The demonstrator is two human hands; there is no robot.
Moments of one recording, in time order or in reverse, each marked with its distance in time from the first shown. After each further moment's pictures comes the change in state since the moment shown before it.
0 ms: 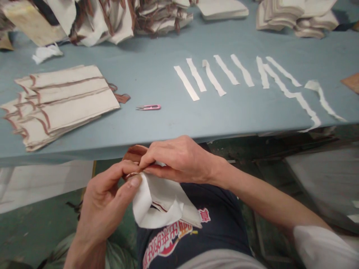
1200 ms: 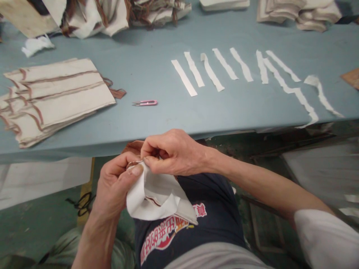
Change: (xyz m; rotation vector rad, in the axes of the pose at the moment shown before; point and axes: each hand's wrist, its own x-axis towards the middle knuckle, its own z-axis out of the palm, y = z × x) left_hand 0.006 -0.018 0.024 -0.410 0.008 -0.255; right_hand 0.008 -0.001 -0.004 0.309 -0.088 0.383
